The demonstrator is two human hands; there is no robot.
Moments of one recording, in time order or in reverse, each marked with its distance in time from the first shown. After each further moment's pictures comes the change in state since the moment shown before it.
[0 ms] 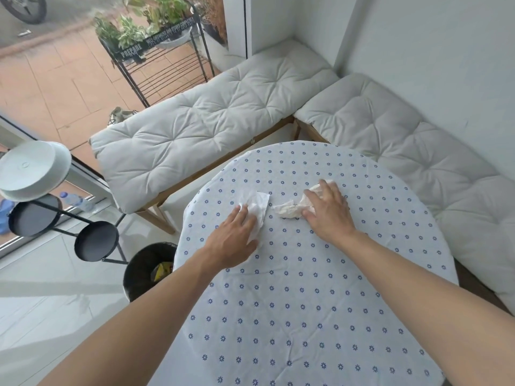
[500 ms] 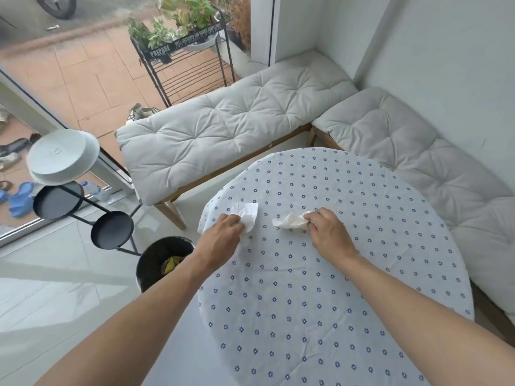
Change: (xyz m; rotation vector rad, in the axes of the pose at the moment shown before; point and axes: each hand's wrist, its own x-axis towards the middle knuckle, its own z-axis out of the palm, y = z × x) left_hand -0.054 -0.050 -0.011 -0.006 0.233 -0.015; right_hand -0.043 -0.057 0.005 0.246 0.092 -0.124
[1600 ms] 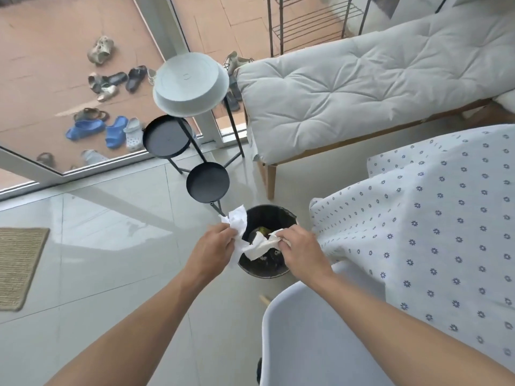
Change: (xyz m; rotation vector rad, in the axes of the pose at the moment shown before) left_hand -0.232 -0.341 0.081 -0.273 0.187 -0.481; right_hand 0.016 -0.297 0.365 0.198 -0.334 -0.194
